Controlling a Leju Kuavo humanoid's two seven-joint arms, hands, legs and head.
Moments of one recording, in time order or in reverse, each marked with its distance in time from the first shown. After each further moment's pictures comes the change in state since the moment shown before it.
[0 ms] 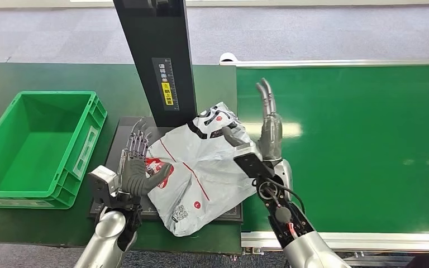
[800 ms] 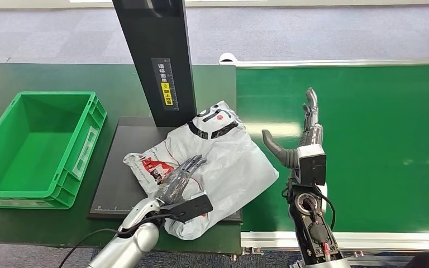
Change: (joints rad) left arm -0.103 0.021 -0.234 0.266 -0.799 0.077 0.408; right arm 0.171 -0.061 -0.207 -0.280 -0.123 0.257 0.092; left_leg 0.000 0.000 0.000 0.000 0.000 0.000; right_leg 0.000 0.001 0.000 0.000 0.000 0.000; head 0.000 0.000
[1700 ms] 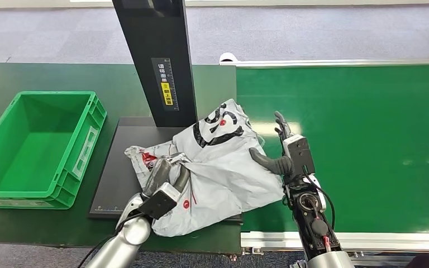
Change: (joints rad) left arm 0.054 -0.028 0.105 -0.148 0.374 0.108 -0.386; right arm -0.051 -0.018 -0.056 0.231 -0.032 0.315 0.172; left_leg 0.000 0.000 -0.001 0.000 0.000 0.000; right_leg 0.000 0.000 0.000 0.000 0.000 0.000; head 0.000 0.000
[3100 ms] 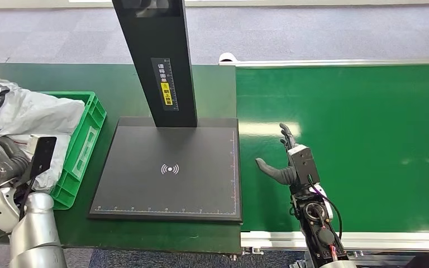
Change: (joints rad) left arm -0.169 0.000 1.065 -0.063 -0.793 0.478 0.197; right arm 0.056 -0.039 -0.014 -0.006 0.014 0.011 0.003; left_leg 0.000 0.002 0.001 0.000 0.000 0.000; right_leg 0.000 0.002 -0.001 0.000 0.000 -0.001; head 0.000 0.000
